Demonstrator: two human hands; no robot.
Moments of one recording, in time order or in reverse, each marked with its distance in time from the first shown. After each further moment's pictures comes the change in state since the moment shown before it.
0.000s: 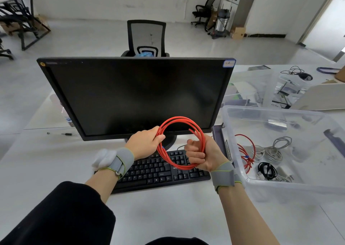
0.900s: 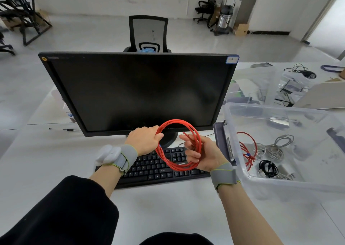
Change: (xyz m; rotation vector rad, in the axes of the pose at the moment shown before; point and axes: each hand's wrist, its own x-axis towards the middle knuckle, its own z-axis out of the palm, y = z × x) left_hand 0.003 -0.002 0.003 0.146 0.005 -0.091; right_hand 0.001 0.012 -0.004 -0.150 -0.022 -0.063
